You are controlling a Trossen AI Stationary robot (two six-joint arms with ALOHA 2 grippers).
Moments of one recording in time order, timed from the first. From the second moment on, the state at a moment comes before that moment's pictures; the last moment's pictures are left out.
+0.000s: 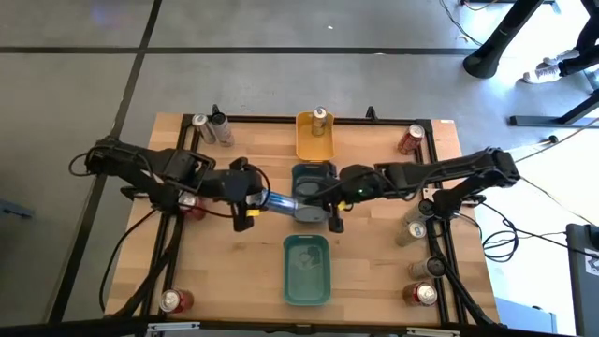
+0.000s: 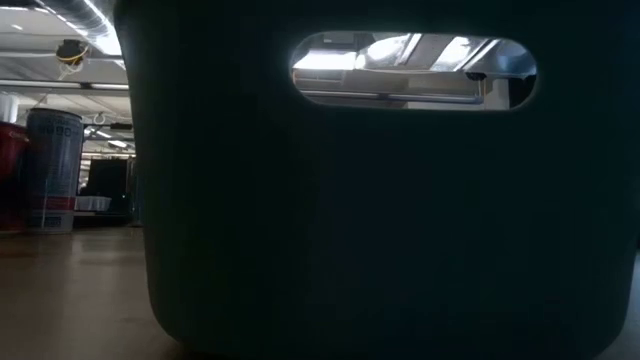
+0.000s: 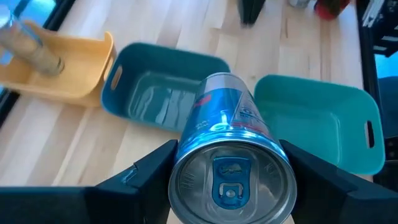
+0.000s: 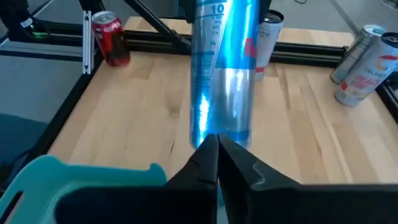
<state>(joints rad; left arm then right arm) -0.26 1.33 1.45 -0.97 -0.31 -0.36 0.14 1.49 1.28 -0.27 0.03 0.00</state>
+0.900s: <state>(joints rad) -0.20 1.33 1.42 -0.67 -0.31 -0.15 0.14 1.61 1.28 -0.16 0.13 0.02</state>
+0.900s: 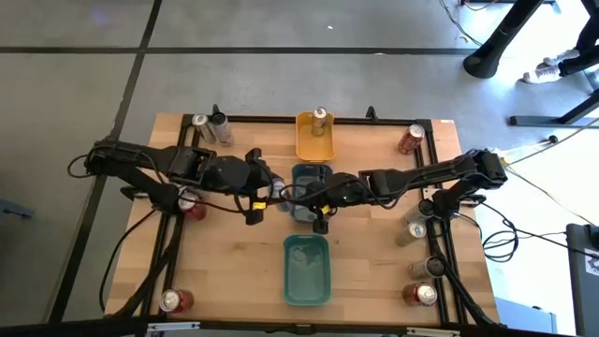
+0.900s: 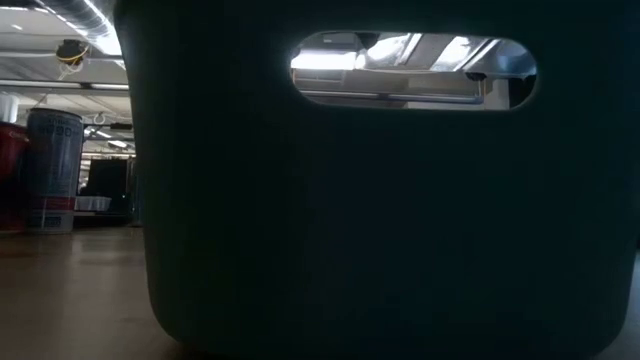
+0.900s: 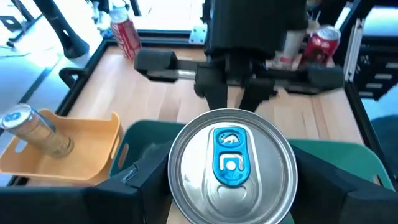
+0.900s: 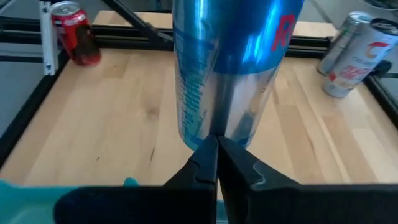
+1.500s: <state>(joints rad) 0.01 1.36 1.41 -0.59 -0.33 -0.07 0.14 1.37 1.28 -0.56 0.14 0.17</state>
